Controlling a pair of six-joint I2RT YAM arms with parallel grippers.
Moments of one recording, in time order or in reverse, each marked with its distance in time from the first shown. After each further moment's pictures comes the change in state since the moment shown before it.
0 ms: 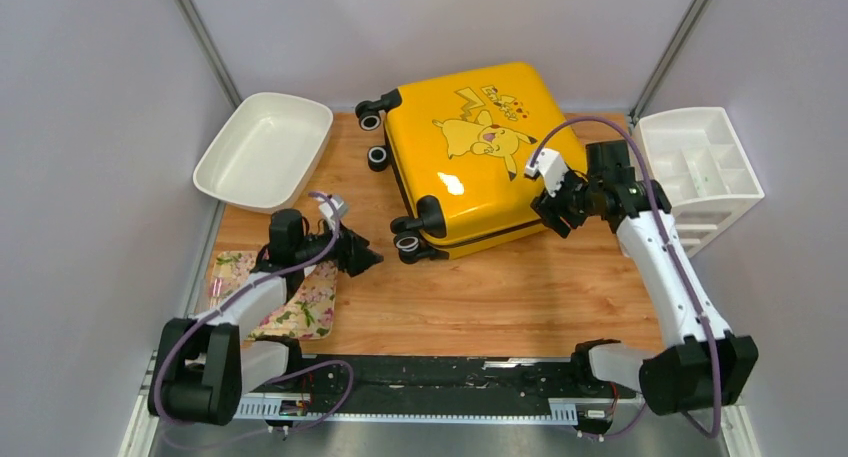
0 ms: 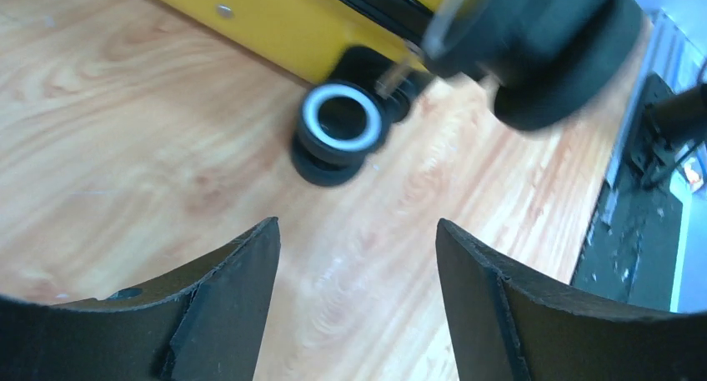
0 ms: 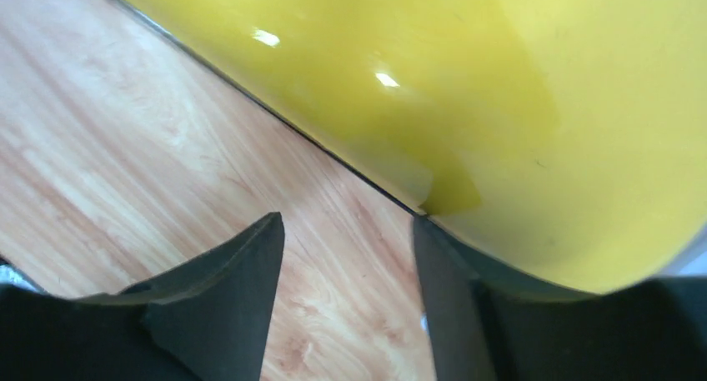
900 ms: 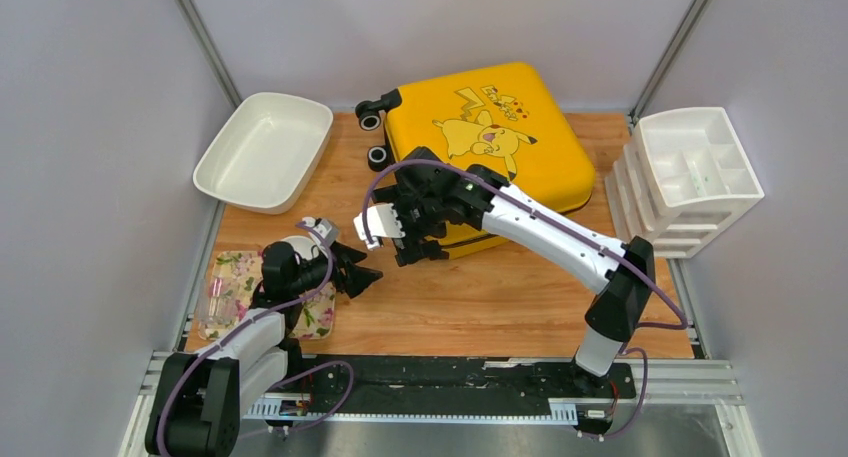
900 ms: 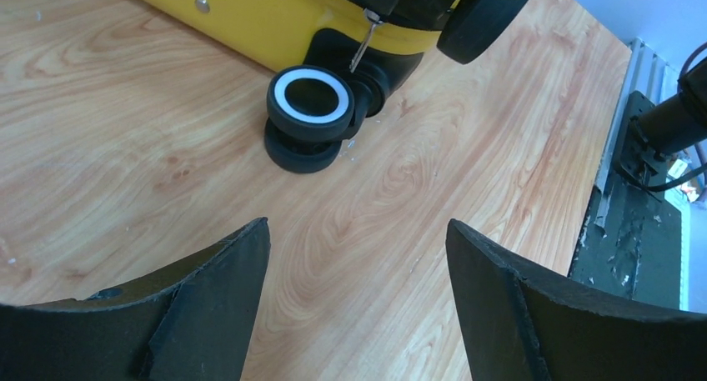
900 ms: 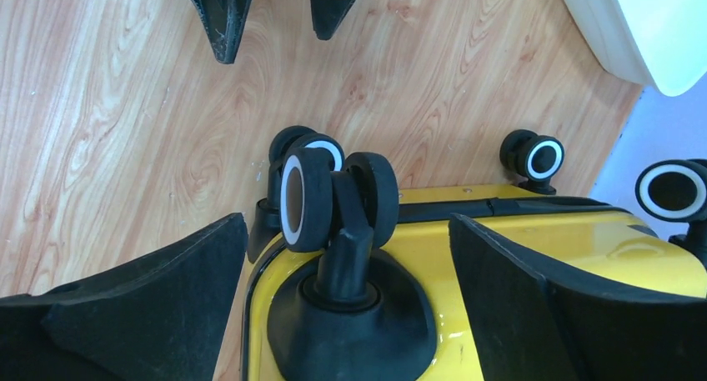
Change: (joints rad) left arm 0.029 -0.247 -0.350 0.355 0.016 -0.137; right arm 0.810 0.453 0.508 0.010 0.016 -0.304
